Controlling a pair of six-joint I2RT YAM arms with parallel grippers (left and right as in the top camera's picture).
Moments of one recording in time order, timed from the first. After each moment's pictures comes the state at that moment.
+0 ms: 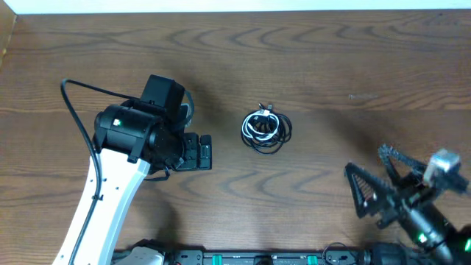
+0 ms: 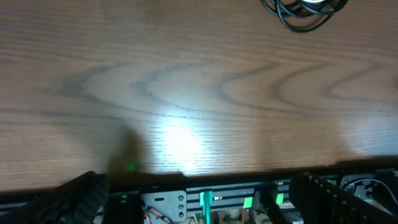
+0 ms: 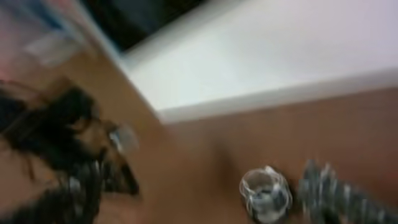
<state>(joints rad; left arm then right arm) -0.30 1.31 1.41 -1.52 0.15 -0.33 -0.05 0.35 0.89 -0.65 -0.63 0.51</state>
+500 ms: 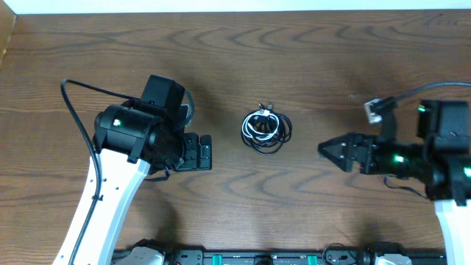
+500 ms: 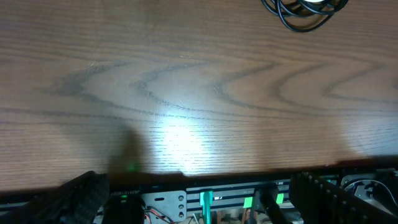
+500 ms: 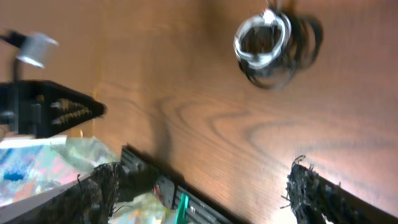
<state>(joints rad) -0.30 1.31 1.41 -1.52 0.15 -0.33 0.00 1.06 1.18 -1.21 -0.77 0.19</state>
